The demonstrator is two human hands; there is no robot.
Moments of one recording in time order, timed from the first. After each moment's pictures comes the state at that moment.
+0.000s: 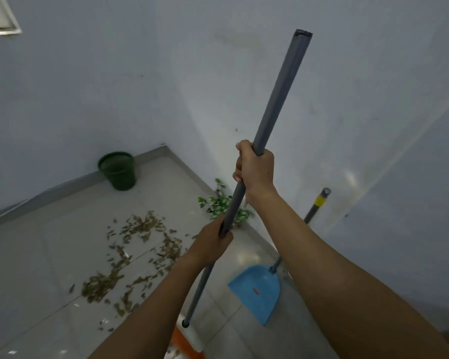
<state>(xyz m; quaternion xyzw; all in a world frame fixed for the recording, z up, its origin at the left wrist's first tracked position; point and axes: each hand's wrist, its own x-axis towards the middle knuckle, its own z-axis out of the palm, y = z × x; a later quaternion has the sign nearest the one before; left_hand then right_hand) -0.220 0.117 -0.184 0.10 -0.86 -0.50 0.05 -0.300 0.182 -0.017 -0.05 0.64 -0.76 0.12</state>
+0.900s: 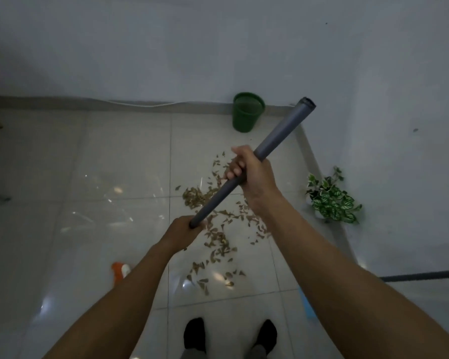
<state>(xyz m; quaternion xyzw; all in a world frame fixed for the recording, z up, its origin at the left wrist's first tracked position) 0.119 -0.088 -0.300 0.49 -0.71 -0.50 0.01 -0.038 -0.056 -0.126 -0.19 0.55 -0.65 0.49</state>
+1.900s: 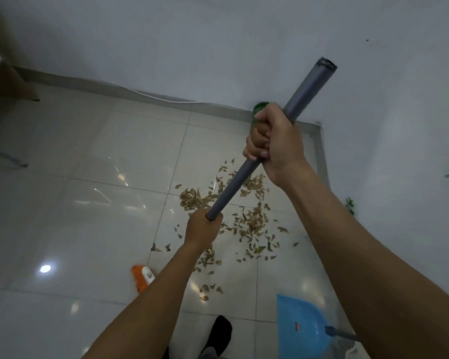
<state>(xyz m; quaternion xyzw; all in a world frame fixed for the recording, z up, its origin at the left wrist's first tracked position) -0.060 -0.051 -0.286 0.62 -0.57 -0.50 0.20 -0.181 -0.079 -0.069 -0.32 0.49 -0.60 0.55</state>
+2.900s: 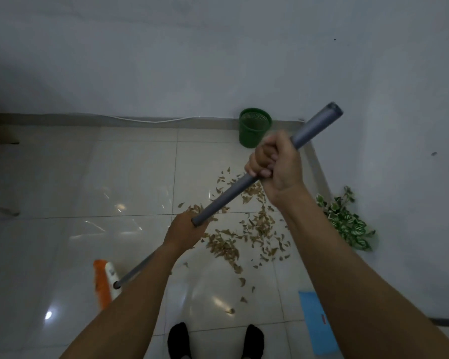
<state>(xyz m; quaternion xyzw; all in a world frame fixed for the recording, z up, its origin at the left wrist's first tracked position) 0.043 -0.139 -0.264 0.55 -0.71 -0.44 0.11 -0.127 -0.101 -0.083 -0.23 0.45 -0.71 0.49</state>
